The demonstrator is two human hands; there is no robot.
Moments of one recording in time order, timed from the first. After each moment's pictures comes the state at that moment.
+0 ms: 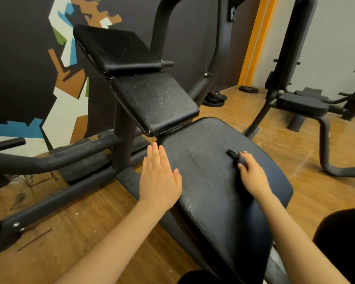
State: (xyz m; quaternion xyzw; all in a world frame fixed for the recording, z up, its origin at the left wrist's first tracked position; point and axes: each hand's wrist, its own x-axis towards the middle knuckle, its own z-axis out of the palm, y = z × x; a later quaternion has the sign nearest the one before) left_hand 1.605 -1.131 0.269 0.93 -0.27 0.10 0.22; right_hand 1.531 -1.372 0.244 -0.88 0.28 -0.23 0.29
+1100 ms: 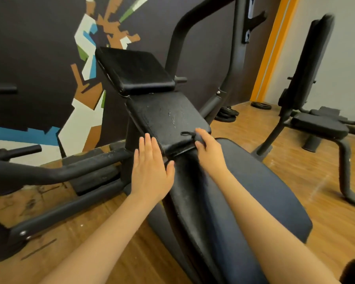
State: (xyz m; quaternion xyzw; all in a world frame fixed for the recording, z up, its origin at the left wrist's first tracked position) left_hand 1.660 -1.123 0.305 0.93 -0.23 0.17 0.22; right_hand 1.646 -1.288 0.326 -0.87 0.09 -0.30 0.37
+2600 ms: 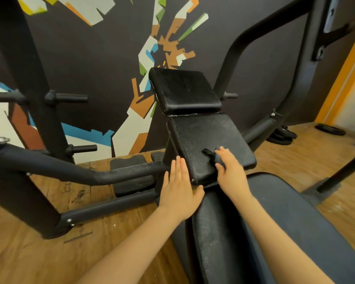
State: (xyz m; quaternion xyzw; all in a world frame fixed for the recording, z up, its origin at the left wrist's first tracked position) left_hand 1.708 -1.137 0.302 0.96 -0.17 0.08 0.22; right_hand 1.727 -1.296 0.318 -0.91 -0.02 -0.29 0.30
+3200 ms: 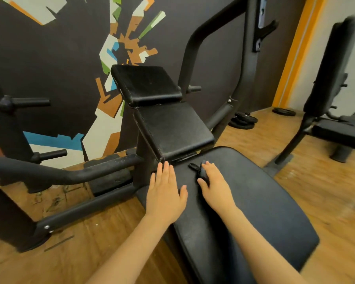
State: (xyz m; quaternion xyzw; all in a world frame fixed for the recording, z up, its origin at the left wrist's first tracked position) left_hand 1.622 -1.152 0.289 0.96 -0.21 0.12 0.15; right_hand 1.607 -1.308 0.274 -0.92 0.06 -0.23 0.30
